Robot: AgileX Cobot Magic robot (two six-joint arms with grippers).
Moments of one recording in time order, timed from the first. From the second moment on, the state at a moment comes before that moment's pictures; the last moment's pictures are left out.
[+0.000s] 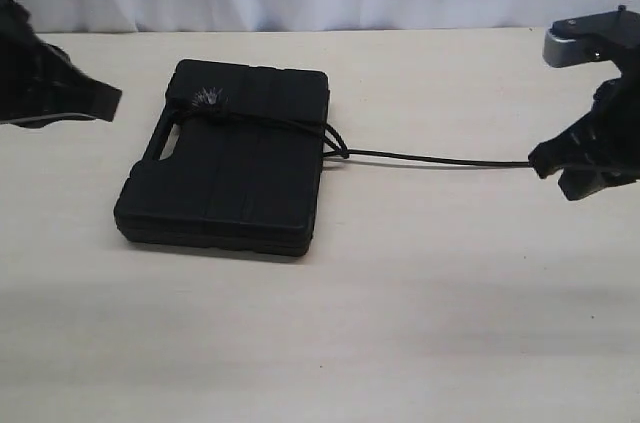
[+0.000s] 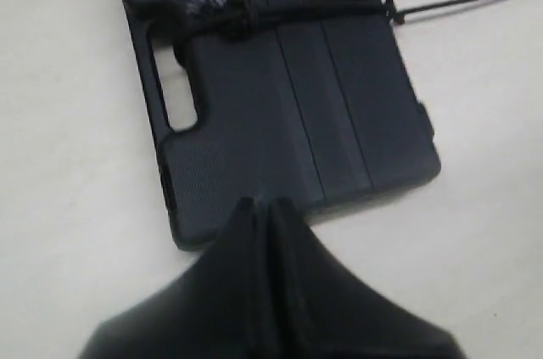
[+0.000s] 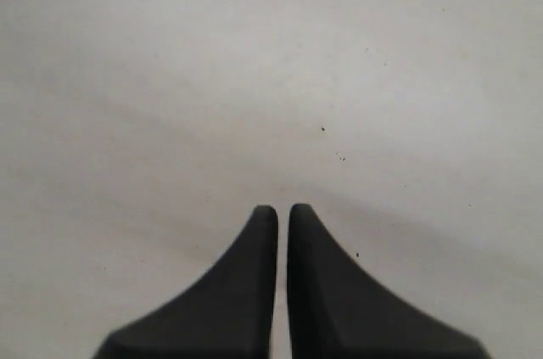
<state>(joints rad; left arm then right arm) -0.23 1.15 -0.90 -0.11 0.72 0.03 0.11 1.39 -0.99 0.07 1.01 -0.17</state>
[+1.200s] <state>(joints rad) -0.23 0.29 -0.03 -0.06 -0.28 0.05 0.11 0.35 -0.18 0.08 0.09 -0.19</state>
